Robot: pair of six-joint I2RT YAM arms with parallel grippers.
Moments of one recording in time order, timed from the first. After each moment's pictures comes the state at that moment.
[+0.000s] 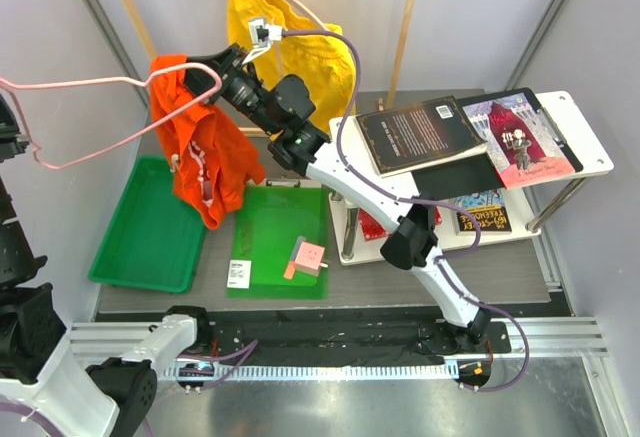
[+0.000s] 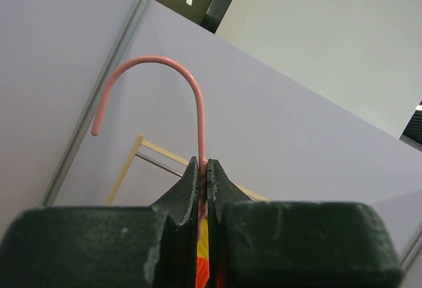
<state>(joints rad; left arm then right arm) -0.07 0.99 2.19 -0.48 -0.30 -0.38 0.97 2.34 2.54 0.47 -0.13 0.77</state>
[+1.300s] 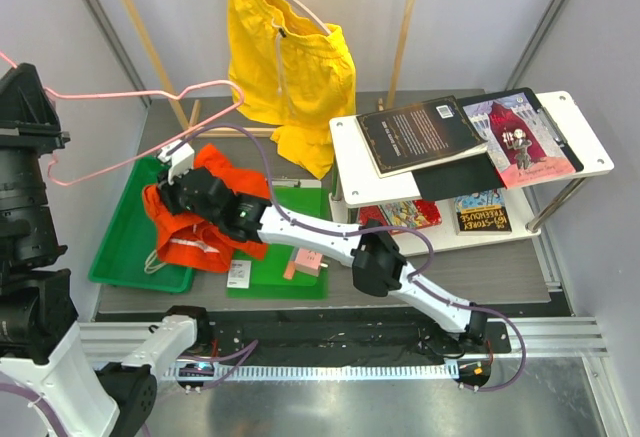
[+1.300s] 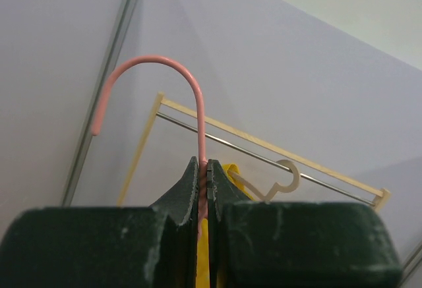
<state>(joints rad) -0.07 0.96 2.06 -0.53 -0.27 -0.31 1.23 2.50 2.45 0.00 0.22 0.26</state>
